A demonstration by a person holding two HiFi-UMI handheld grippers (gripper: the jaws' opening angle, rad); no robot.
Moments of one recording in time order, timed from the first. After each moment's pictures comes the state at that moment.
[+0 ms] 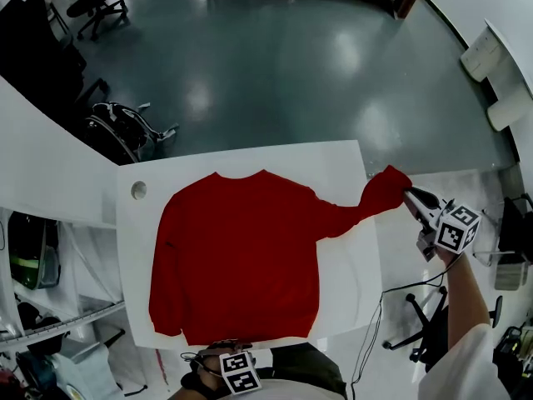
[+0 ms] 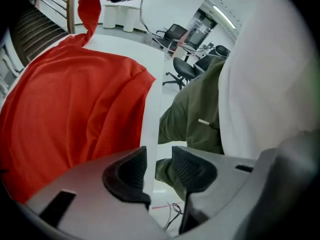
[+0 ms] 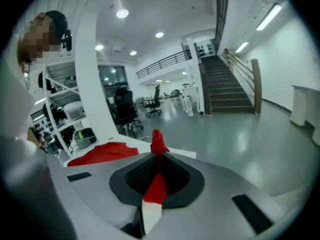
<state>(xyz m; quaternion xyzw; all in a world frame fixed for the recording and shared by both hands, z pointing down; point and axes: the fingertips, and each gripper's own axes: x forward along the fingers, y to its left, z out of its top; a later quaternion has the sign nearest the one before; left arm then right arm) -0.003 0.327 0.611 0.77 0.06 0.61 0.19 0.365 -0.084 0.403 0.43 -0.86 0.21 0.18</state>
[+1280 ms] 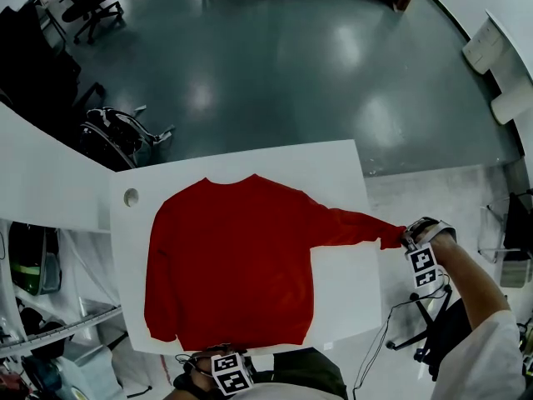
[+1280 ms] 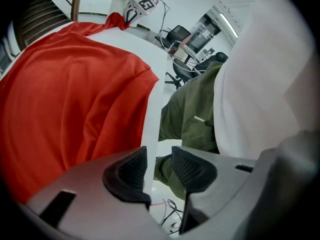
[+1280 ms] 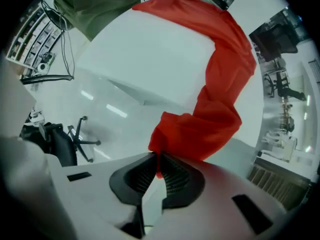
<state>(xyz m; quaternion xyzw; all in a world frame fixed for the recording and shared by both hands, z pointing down) -0.003 0.324 0.614 0.75 0.08 0.61 0.24 0.474 0.038 0.614 -0.10 -0.59 -0.23 0.77</state>
